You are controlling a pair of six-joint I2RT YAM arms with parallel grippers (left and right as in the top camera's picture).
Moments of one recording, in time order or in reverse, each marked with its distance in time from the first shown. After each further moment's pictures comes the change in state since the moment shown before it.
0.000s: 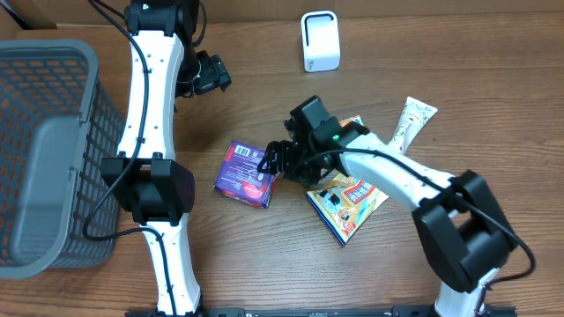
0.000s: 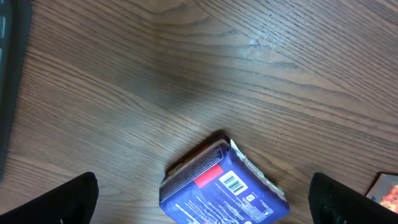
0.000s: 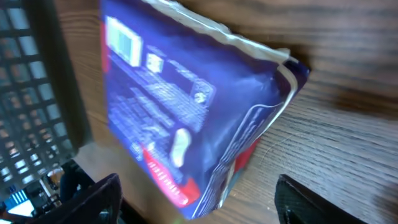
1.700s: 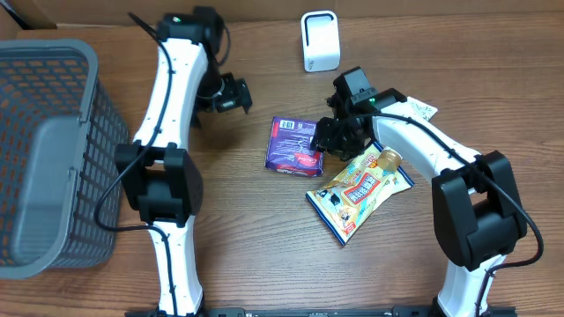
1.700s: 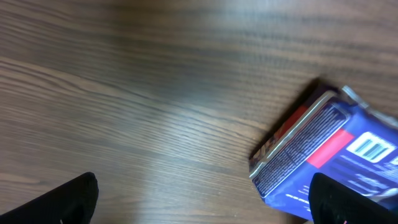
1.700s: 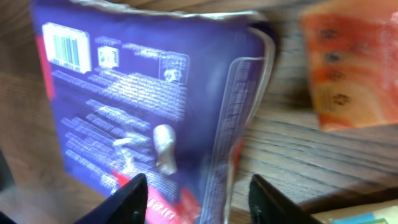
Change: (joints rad) left arm -0.071 0.000 -0.258 0.116 0.096 0.097; right arm -0.224 0.053 0.153 -0.292 0.154 -0.301
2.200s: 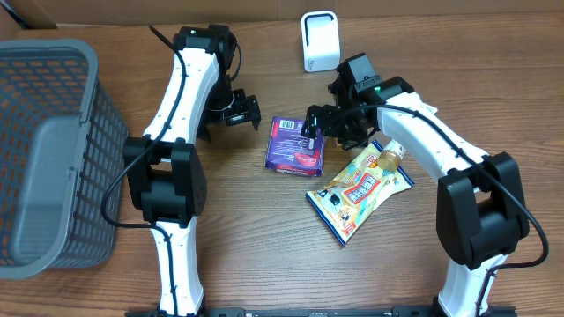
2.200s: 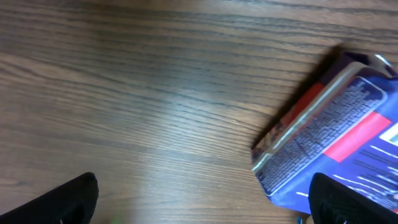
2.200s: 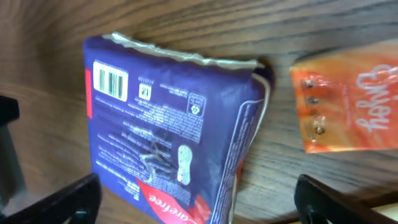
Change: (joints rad) left arm -0.019 0.000 -0.106 0.035 0.048 0.034; right arm -0.025 0.000 0.070 -0.019 0.010 -0.026
